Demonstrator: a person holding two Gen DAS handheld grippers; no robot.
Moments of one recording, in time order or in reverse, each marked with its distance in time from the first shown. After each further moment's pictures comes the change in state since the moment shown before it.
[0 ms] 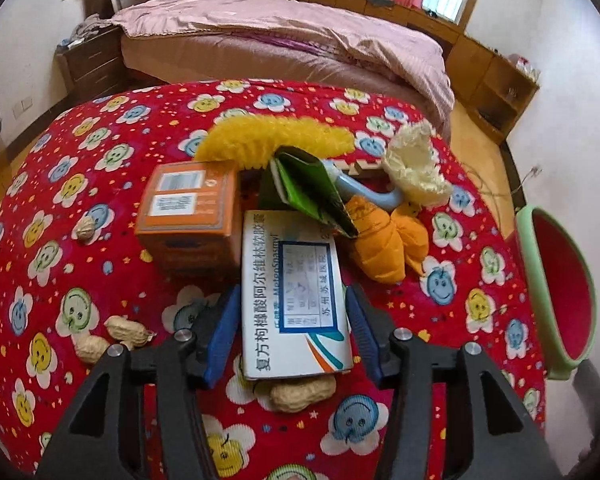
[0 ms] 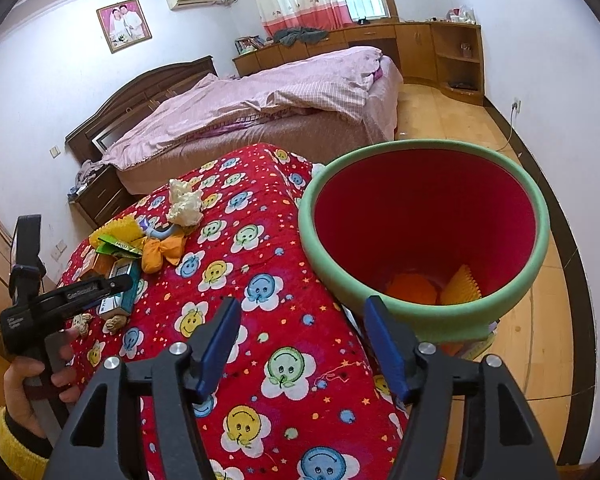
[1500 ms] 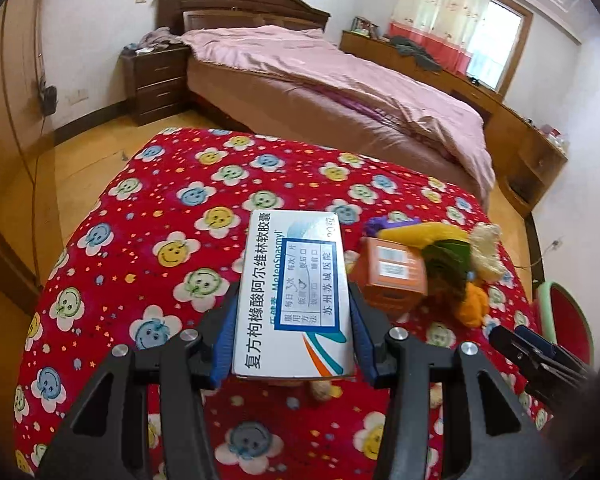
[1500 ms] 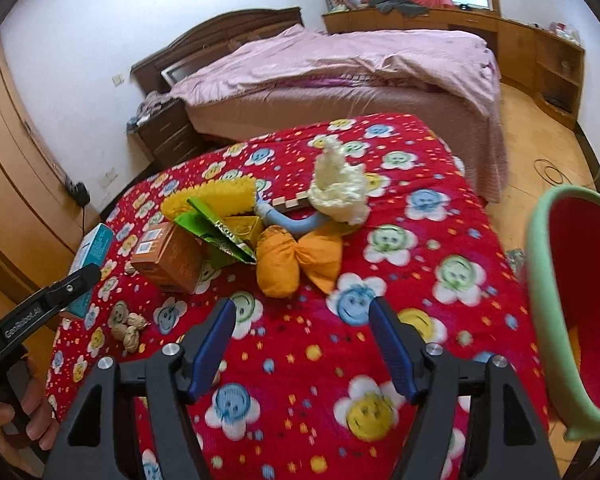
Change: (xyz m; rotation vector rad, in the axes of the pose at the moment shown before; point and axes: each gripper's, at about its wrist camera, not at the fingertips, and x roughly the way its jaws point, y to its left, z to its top) left arm -0.064 0.114 0.000 -0.187 -0.202 0.082; right arm 0.107 0.145 0.033 -0.240 0.161 0.197
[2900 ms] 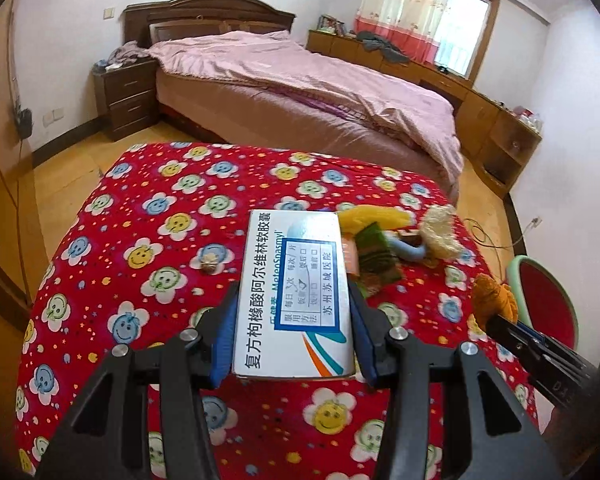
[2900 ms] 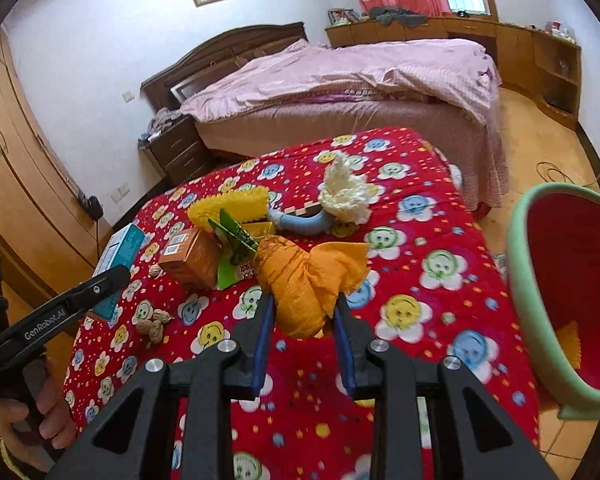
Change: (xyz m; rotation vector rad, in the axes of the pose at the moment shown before) left arm -0.033 -0.042 -0.009 0.105 -0.009 -0.084; right arm -0.049 -0.006 -0.017 0.035 -0.075 0.043
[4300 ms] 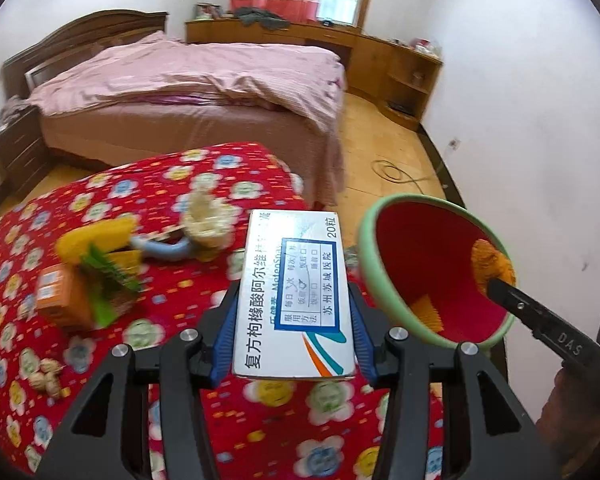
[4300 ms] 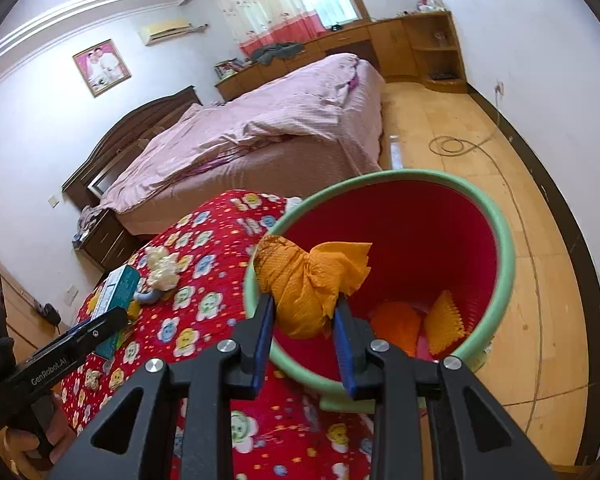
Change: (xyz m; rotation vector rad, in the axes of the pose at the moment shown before) left arm 0.028 -0.205 -0.015 0.315 0.096 -0.249; right arm -0.115 -0.177 -0.025 0.331 -0.168 -0.205
